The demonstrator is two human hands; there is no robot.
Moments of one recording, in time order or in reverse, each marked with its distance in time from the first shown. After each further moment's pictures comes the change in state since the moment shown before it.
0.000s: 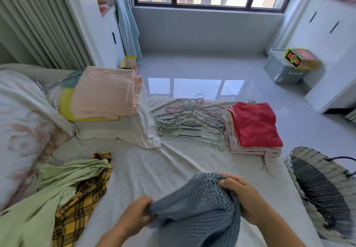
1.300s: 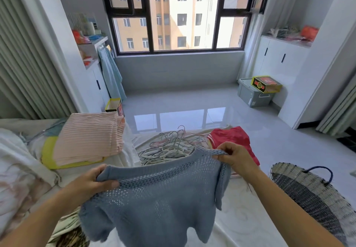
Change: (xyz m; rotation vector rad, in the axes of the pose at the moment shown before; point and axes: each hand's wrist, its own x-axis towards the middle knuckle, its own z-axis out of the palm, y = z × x) left_hand -0.037 0.128 -0.187 -0.535 0.060 0.135; right_hand 0.001 -0.095 -0.079 -0.579 0.418 -0.598
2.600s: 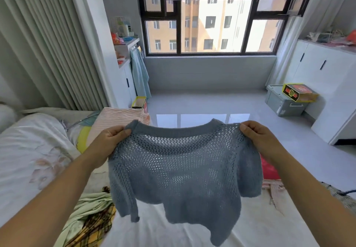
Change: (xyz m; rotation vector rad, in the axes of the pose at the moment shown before) left_hand 0.011 0.046 -0.033 -0.203 0.352 0.236; right_hand 0.029 -0.060 -0.007 0.155 -0.003 -0.102
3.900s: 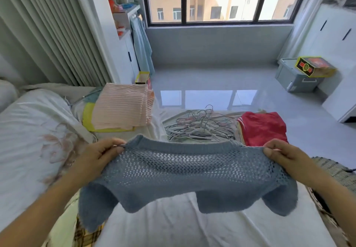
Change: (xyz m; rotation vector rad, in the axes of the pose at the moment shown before) left_hand -0.063 -0.041 -0.032 0.720 -0.042 0.224; right_hand -0.066 0.043 -0.019 -0.383 -0.212 -0.008
